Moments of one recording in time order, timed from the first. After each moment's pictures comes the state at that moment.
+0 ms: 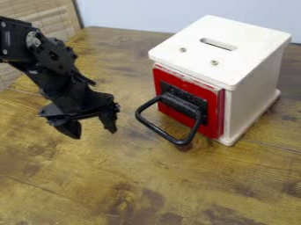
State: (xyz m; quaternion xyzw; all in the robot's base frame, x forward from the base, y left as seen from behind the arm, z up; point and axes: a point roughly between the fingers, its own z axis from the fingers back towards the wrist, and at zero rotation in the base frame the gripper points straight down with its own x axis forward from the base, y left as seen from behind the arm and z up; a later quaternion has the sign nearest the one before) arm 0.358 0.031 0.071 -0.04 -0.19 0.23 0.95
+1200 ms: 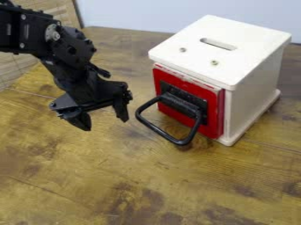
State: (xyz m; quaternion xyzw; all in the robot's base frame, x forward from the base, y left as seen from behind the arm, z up) arm 0.370 0.016 0.082 -0.04 -0.21 0.27 0.94
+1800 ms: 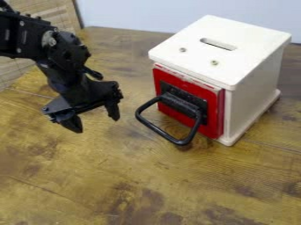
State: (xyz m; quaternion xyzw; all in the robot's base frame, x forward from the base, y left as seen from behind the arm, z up) arm 0.371 0.032 0.074 -0.02 -0.21 0.33 0.92
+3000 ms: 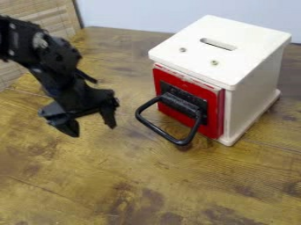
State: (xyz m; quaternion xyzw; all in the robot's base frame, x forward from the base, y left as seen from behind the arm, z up) arm 0.363 0.043 0.081 -0.03 -0.21 0.27 0.94
